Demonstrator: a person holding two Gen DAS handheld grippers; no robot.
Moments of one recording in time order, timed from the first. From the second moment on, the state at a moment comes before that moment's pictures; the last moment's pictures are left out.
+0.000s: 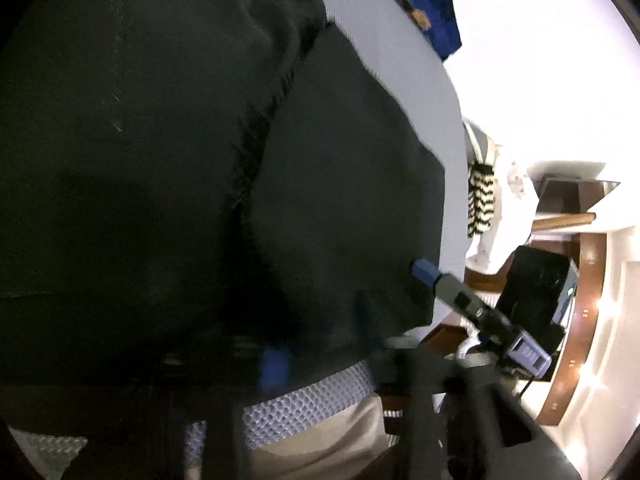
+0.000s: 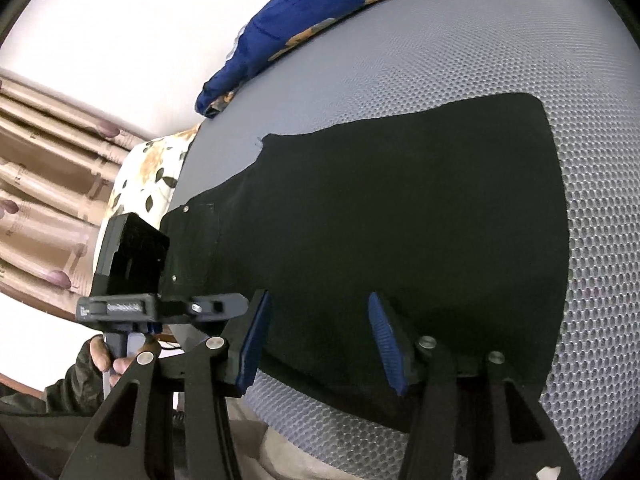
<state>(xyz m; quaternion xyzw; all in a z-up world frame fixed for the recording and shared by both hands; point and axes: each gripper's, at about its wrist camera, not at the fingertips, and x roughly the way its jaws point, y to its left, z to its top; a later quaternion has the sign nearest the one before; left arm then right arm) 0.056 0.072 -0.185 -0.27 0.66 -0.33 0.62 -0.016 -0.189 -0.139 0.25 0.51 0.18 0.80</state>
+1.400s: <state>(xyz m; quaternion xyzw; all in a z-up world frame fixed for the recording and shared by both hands) 0.120 0.000 -0.146 -0.01 0.49 -0.29 0.82 0.061 -0.224 -0.133 0.12 0.49 0.03 0.87</state>
